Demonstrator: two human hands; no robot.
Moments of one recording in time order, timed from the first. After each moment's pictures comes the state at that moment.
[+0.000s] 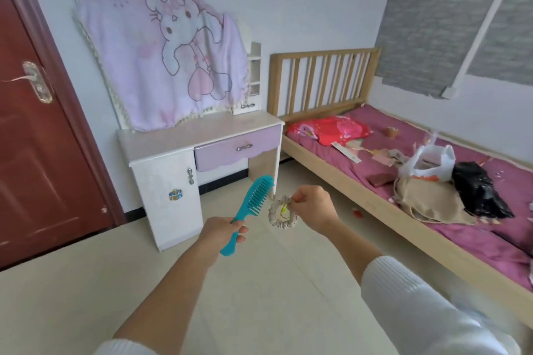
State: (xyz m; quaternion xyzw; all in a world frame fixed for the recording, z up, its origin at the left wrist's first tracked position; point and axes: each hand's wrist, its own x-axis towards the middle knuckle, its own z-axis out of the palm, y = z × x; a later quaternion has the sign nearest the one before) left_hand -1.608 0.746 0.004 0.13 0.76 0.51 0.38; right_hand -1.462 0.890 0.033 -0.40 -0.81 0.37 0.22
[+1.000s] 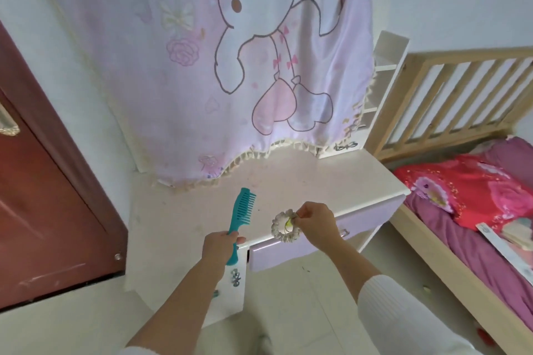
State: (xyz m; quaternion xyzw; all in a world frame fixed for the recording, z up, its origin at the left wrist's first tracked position) left_hand -2.236 1.096 -0.099 -0.06 0.73 0.58 0.34; right_hand -2.118 1.269 -0.046 -0.38 -0.81 0.43 0.11
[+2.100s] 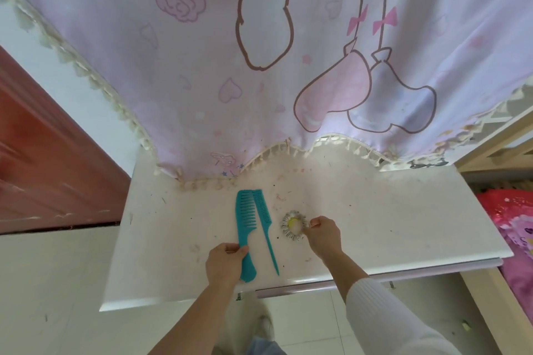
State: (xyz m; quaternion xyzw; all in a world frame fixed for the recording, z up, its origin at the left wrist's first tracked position) left_hand -2.321 1.177 -0.189 -0.22 0.81 0.48 0.26; right_hand -2.281 1.380 -0.177 -0.47 -0.76 0.44 -0.07
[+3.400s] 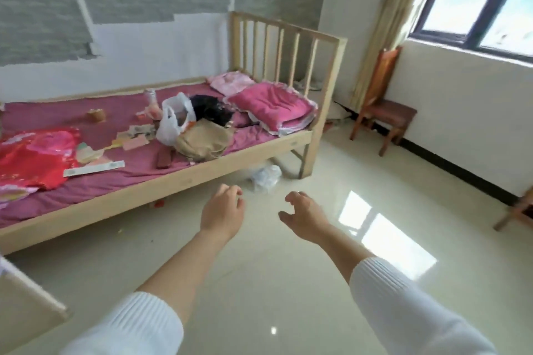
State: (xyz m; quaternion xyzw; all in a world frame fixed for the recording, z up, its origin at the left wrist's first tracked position) left_hand -1.732 1.080 -0.025 0.88 0.35 0.20 0.24; right_hand -1.618 0.929 -0.010 -0.89 -0.36 0.12 0.24
